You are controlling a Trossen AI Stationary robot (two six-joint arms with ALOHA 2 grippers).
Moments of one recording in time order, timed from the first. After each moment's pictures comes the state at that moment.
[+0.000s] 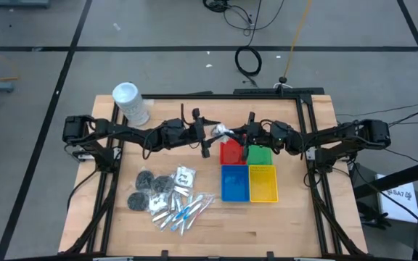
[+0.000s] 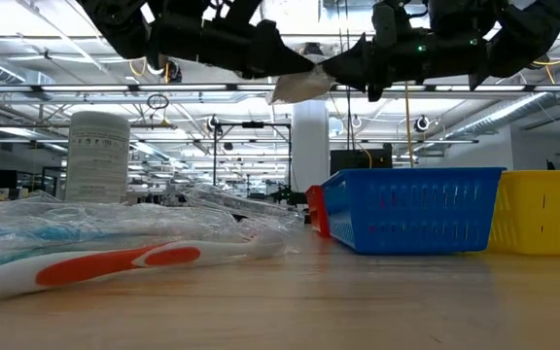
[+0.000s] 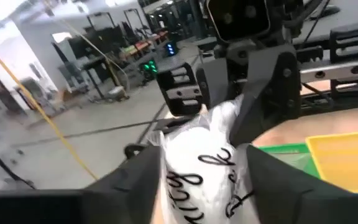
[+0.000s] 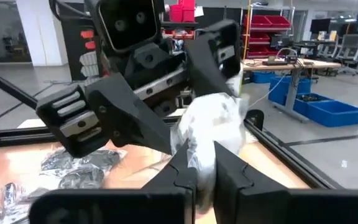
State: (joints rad) left arm 0.09 1.60 0.87 0.71 -0.17 0.37; right arm -0.14 1.34 0.52 0.84 0.05 0.00
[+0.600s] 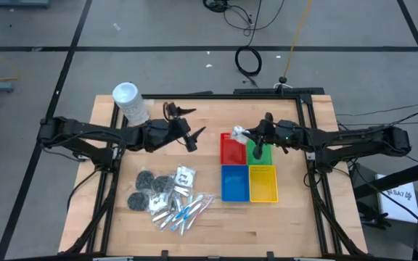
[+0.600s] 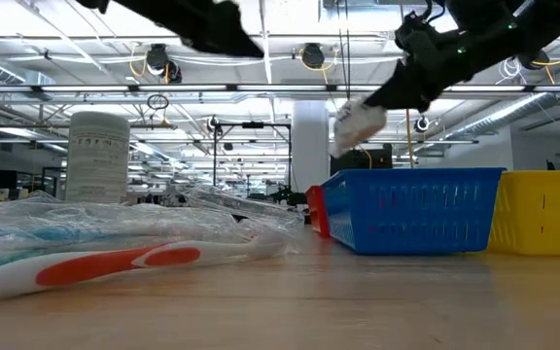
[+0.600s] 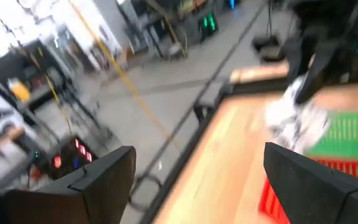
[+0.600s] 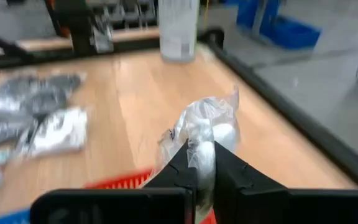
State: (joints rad) left arm 0.02 1.30 0.87 0.22 -0.56 0.31; right arm -0.15 1.01 0.52 0.14 0.18 0.09
